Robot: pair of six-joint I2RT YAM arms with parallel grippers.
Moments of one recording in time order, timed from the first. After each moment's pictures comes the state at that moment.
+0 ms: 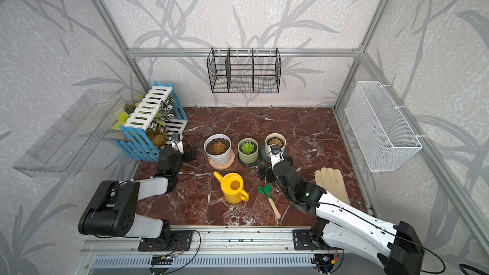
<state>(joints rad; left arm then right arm) -0.05 1.44 0.39 0.75 -0.06 0.04 0.87 0.91 0.58 -0.12 0.47 0.29</state>
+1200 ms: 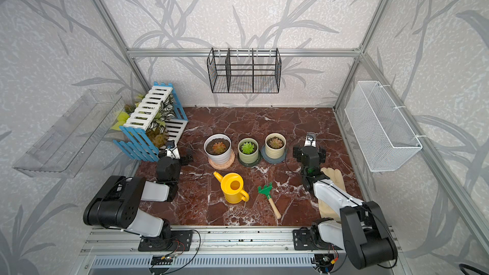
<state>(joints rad) -0.04 1.52 0.24 1.13 -0.20 0.02 0.17 1.26 0.40 0.46 0.43 0.04</state>
